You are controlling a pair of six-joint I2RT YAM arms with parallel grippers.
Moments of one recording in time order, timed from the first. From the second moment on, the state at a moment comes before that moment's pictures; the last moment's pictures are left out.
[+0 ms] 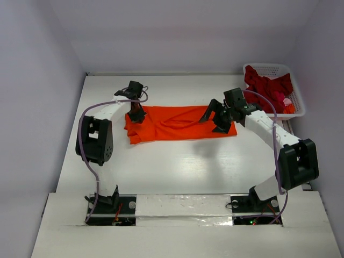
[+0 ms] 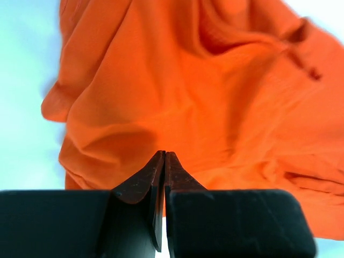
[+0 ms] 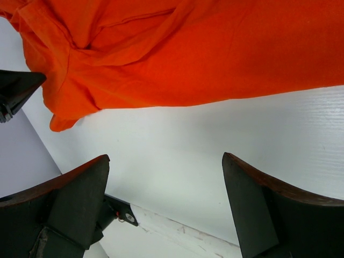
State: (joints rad) left arm -0.26 1.87 1.41 -0.73 -0.12 -0.73; right arm 0.34 1.52 1.15 -0.58 -0.30 0.82
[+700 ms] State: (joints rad) left arm -0.26 2.02 1.46 -0.67 -0.11 -0.77; right arm 0.34 1.61 1.37 -0.67 -0.10 0.71
